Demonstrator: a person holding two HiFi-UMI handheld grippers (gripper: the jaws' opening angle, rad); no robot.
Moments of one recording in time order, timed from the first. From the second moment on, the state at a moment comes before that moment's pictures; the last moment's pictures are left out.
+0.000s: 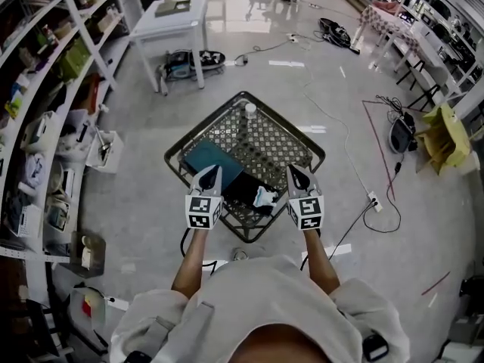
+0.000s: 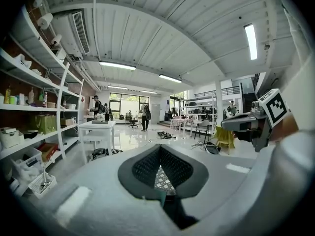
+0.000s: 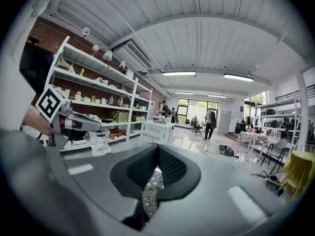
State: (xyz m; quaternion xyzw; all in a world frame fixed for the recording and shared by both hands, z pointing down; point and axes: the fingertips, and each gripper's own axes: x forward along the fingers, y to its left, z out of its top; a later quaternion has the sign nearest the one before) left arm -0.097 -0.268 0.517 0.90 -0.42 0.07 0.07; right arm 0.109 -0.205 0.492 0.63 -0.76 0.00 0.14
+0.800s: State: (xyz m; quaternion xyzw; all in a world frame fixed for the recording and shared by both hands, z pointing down) left arm -0.086 -0.314 0.542 0.88 -0.45 0.10 0.08; right arm 0.121 -0.268 0.530 0.59 -0.79 0.03 0.14
